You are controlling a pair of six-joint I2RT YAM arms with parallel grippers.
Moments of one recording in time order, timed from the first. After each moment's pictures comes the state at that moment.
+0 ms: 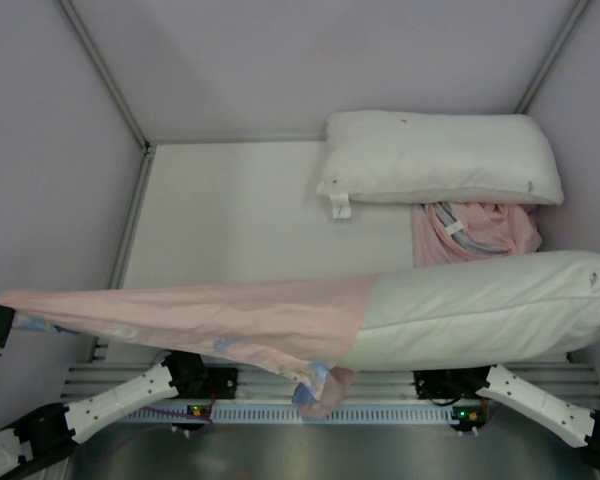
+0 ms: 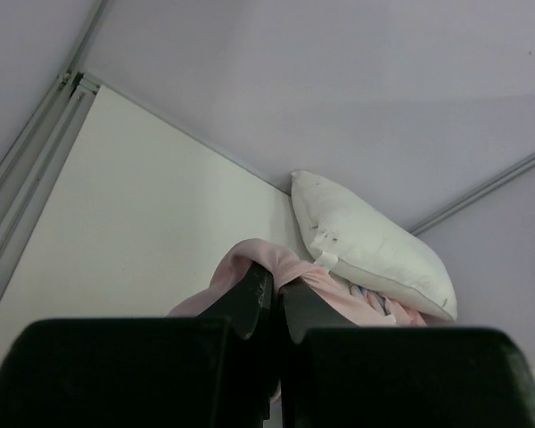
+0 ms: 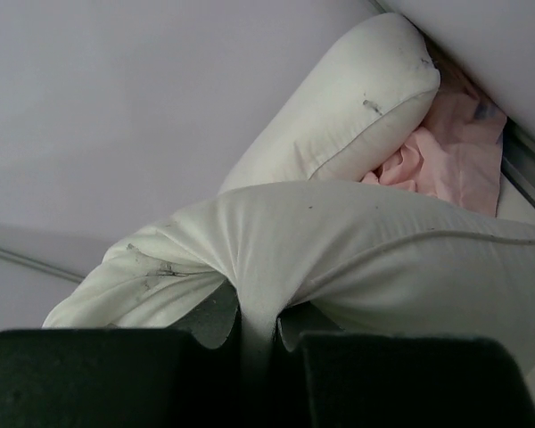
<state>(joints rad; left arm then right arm) -1.03 0.23 1.88 -1.44 -0.97 -0.59 1.03 0.03 1.59 -1.40 1.16 0.76</state>
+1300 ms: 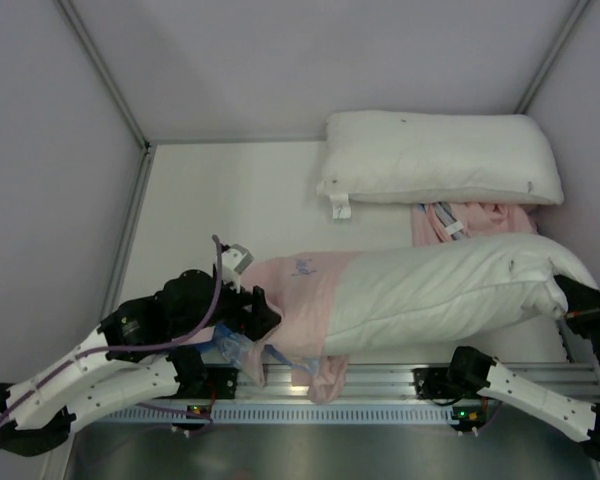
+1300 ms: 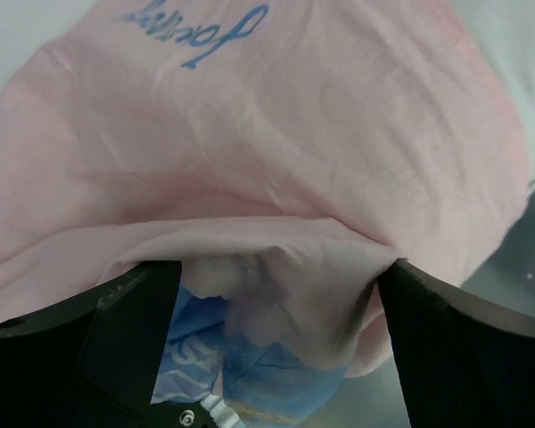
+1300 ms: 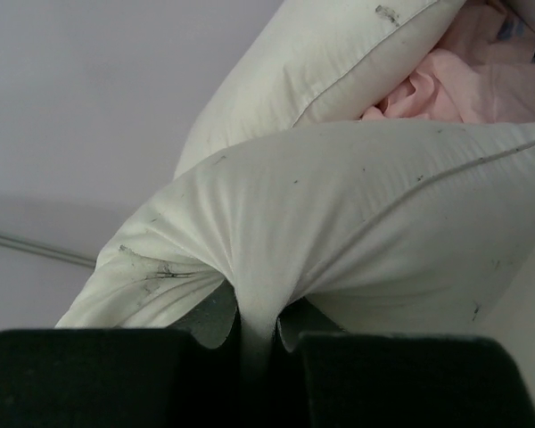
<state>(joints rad) -1.02 0.60 0.83 -0.79 -0.06 -0.50 1.08 0.04 1.21 -1.38 1.18 1.04</state>
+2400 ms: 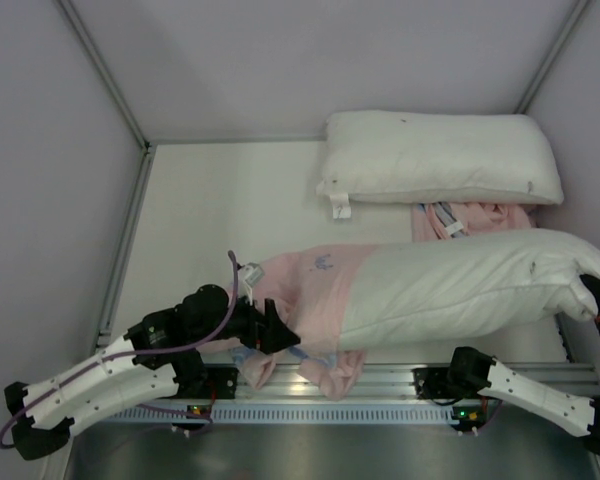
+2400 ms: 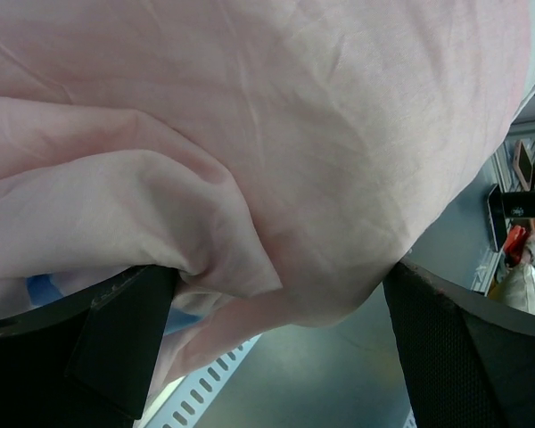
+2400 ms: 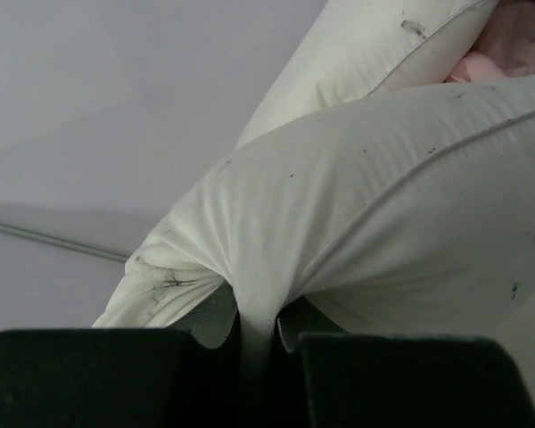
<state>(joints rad) -1.02 0.49 0.53 -0.53 0.16 -0.79 1.14 0.01 1.35 -1.39 1.19 1.04</state>
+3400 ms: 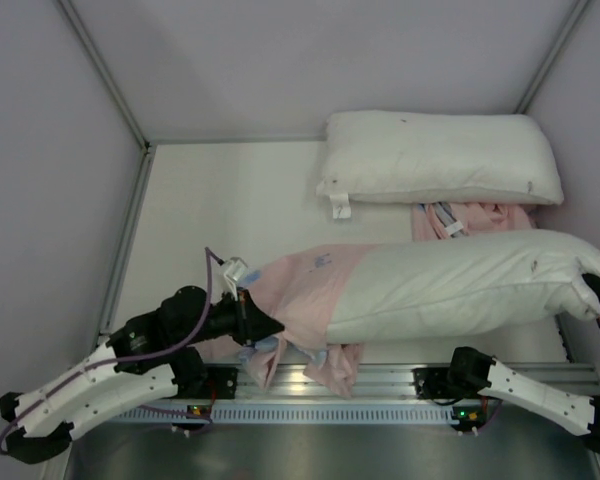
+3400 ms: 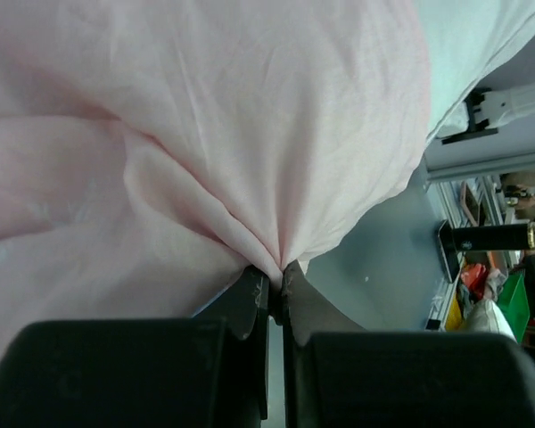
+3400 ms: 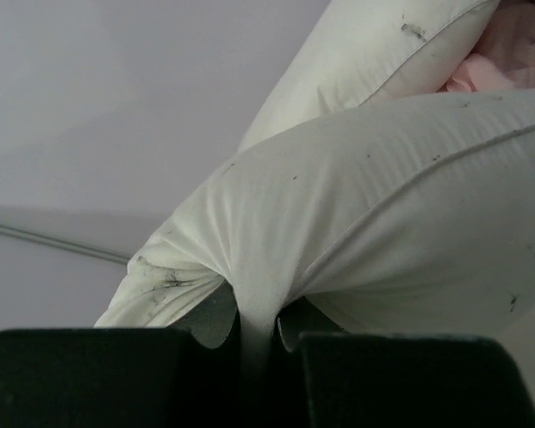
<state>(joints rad) -1.02 0.41 0.54 -0.52 0.14 -0.86 1.15 0.01 1.36 -1.39 1.20 1.04</state>
